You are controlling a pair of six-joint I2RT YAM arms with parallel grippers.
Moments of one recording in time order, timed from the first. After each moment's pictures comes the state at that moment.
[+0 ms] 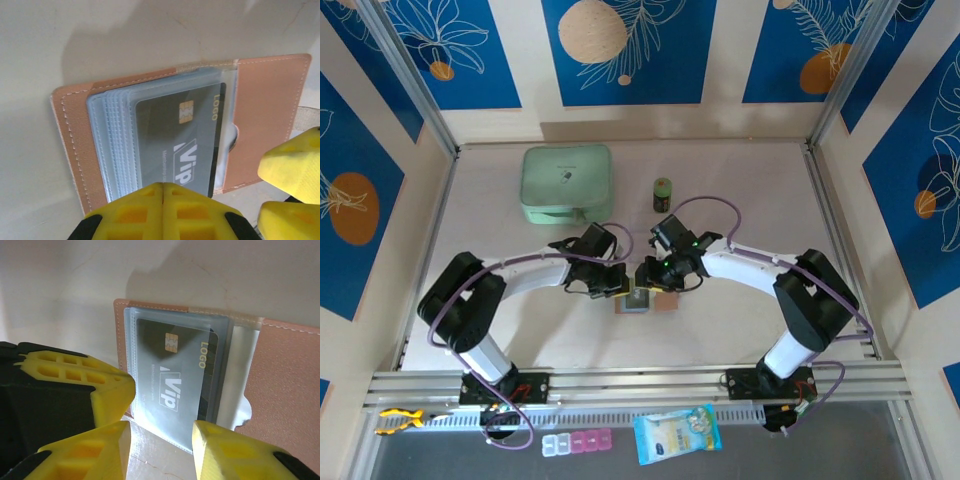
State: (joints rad) left arm -0.68 1.65 0.88 -0.36 0.43 -0.78; right arm 0.72 1.61 0.95 -0.47 -0.39 0.77
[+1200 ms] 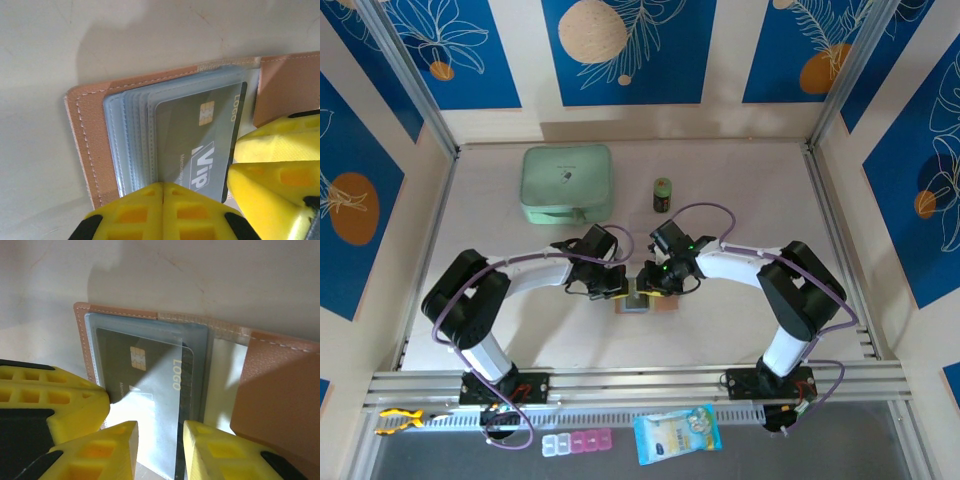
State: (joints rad) left arm -0.68 1.67 0.88 -0.37 0.42 -0.77; right arm 0.70 1.69 0.92 -0.40 -0.41 0.77
